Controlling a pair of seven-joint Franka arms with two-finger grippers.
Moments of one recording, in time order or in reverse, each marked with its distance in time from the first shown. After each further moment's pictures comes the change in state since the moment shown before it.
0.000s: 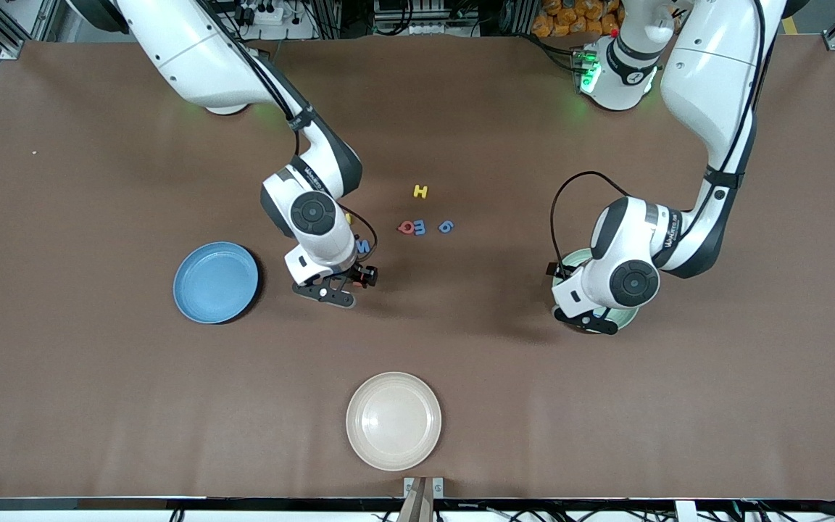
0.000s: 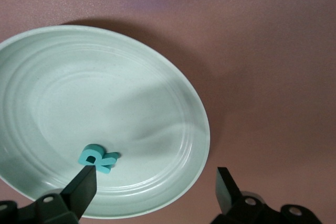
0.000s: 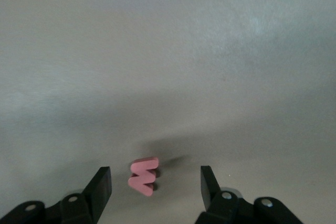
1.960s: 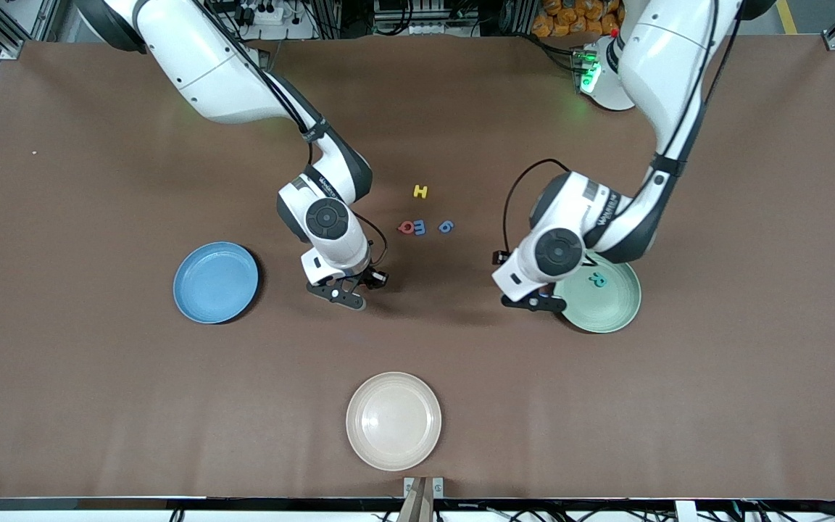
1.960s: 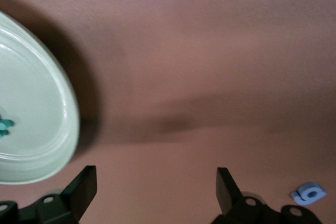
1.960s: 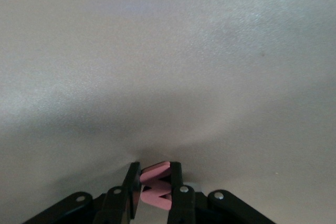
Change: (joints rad) left arm -0.137 -0.004 -0.075 0.038 -0.002 0.000 -0.383; right arm 0.010 0.059 0.020 0.035 -0.001 0.047 0.089
